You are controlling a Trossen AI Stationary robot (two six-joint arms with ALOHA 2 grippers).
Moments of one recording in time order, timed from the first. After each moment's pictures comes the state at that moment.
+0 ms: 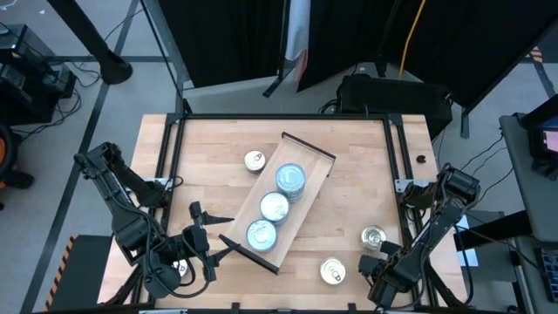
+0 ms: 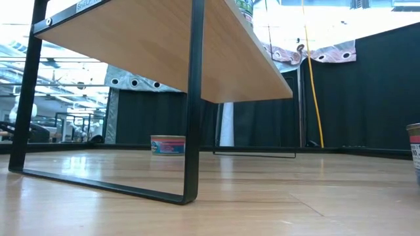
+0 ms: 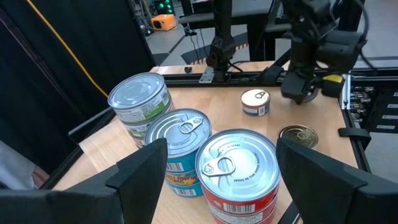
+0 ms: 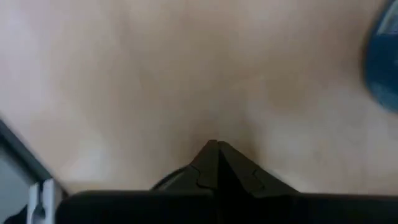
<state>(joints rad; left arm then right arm) -0.89 1.47 1.45 -0.74 -1.09 -0.54 1.01 1.75 1.03 -0.83 -0.12 1.41</state>
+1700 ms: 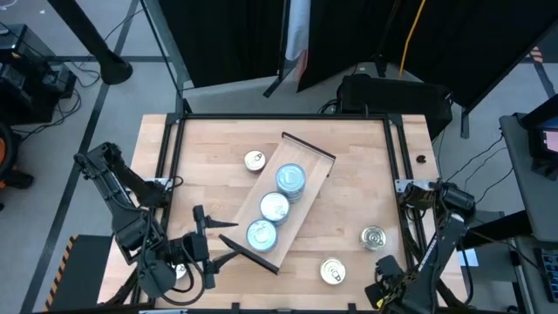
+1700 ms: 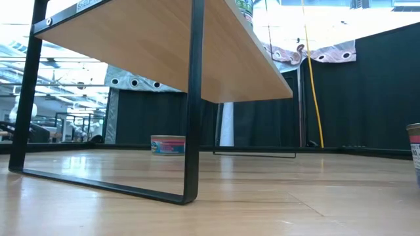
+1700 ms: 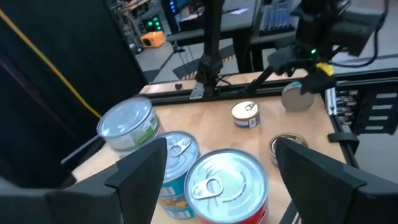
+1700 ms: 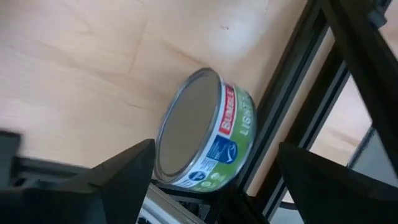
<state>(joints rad) -0.89 1.47 1.45 -0.58 -1.07 -0.32 1.07 1.90 1.51 -1.40 -0.20 2.24</state>
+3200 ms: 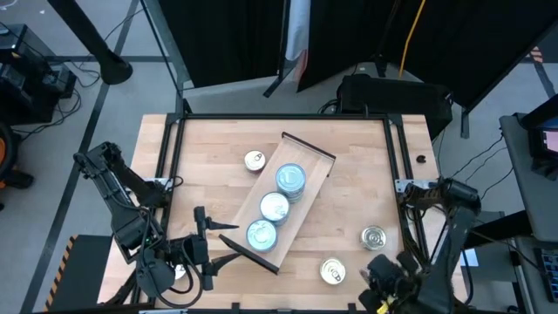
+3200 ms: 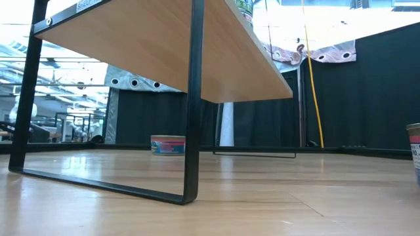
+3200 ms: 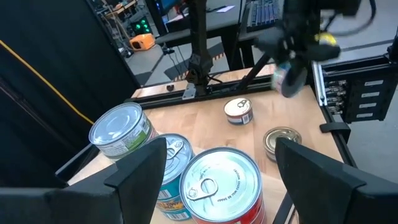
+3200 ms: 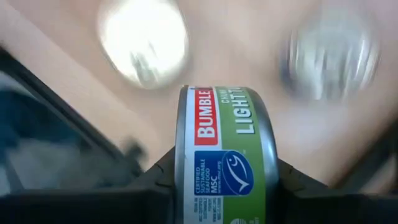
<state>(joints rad) -0.89 1.46 1.45 -0.57 -1.02 -0.25 1.09 1.85 1.62 -1.42 0.23 2.00</state>
